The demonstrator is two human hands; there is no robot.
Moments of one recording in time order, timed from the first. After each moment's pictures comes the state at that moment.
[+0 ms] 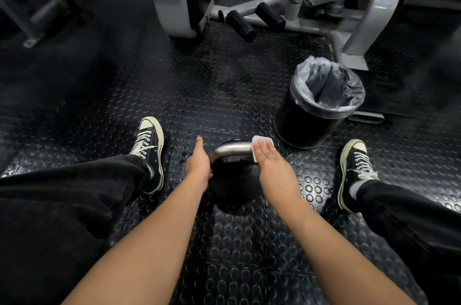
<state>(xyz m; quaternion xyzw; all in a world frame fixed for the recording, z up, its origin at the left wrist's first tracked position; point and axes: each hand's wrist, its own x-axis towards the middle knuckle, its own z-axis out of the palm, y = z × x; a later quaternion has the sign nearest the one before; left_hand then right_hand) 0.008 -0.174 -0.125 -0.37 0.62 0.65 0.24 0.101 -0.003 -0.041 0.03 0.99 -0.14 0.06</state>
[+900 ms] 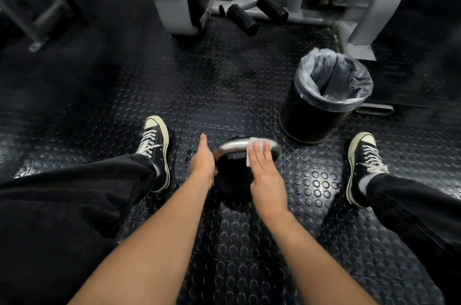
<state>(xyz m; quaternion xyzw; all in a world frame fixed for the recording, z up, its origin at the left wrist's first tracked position) 0.012 -0.172 -0.115 -0.37 0.62 0.65 0.24 0.118 -0.040 -0.101 0.07 0.98 -0.16 -0.08</state>
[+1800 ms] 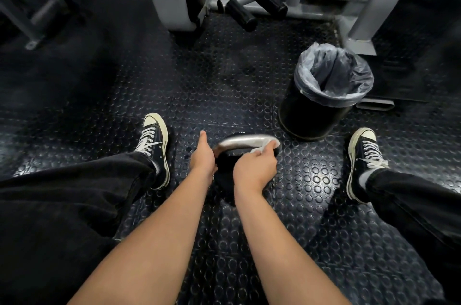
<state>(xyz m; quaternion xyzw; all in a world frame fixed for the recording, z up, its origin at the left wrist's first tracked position) 0.011 -0.173 -0.118 -0.35 0.60 0.68 0.24 0.078 -0.091 -0.038 0.50 0.68 -0.52 -0.11</state>
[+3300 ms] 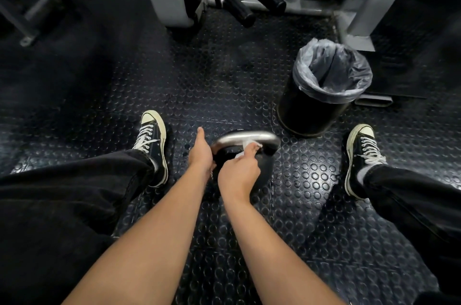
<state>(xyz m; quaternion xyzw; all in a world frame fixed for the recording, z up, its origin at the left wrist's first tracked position) 0.012 -0.176 -0.116 -0.36 0.58 0.68 0.26 0.088 -0.114 -0.057 0.42 0.76 -0.50 -0.04</state>
